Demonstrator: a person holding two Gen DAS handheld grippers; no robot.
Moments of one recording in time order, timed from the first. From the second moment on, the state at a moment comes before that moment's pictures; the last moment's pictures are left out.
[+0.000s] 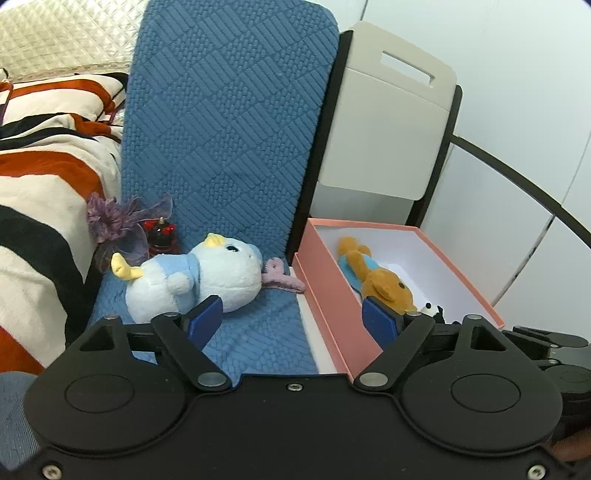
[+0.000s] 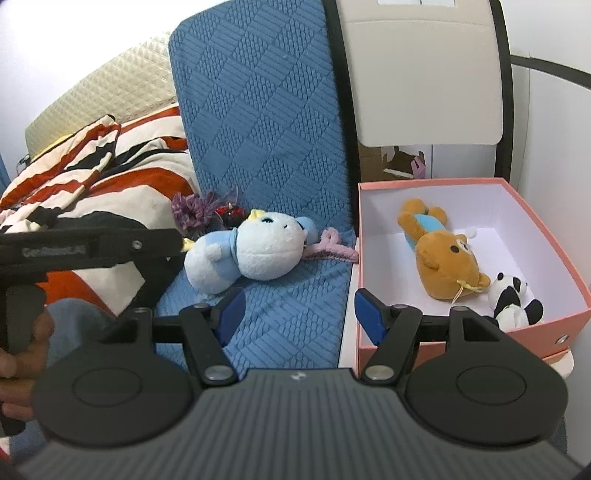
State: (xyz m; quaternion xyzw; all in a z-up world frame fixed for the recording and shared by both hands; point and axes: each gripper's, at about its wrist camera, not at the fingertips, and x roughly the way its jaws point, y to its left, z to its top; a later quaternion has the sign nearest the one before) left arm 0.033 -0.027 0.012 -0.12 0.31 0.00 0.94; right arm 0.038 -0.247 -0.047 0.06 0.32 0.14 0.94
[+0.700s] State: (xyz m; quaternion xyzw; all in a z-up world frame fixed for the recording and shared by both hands) left arm 0.066 -0.007 -0.026 -0.14 0.30 0.04 0.94; right arm 0.095 -0.241 -0.085 0.04 0.31 0.17 0.94
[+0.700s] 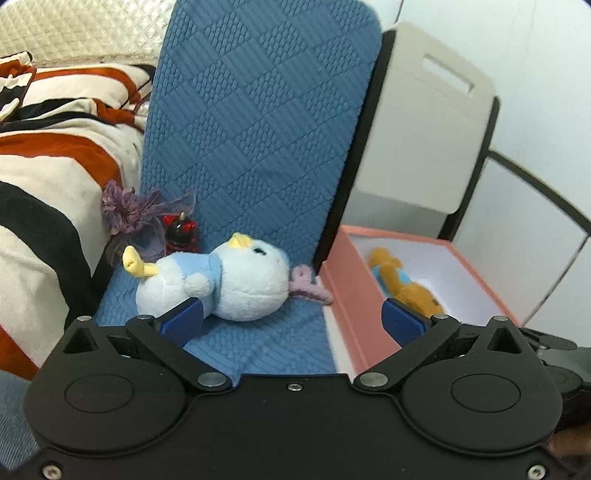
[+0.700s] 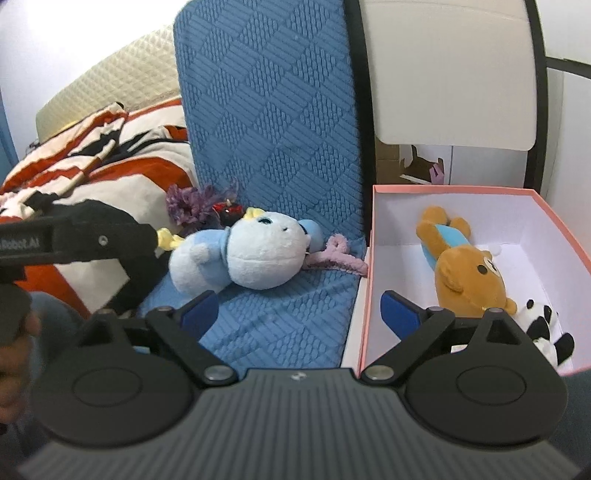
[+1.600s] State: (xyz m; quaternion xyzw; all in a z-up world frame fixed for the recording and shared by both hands) left arm 0.230 0.039 -0.112 -0.02 0.44 0.08 0.89; right arm 0.281 -0.193 -0.127 -0.20 0.38 0.29 0.85
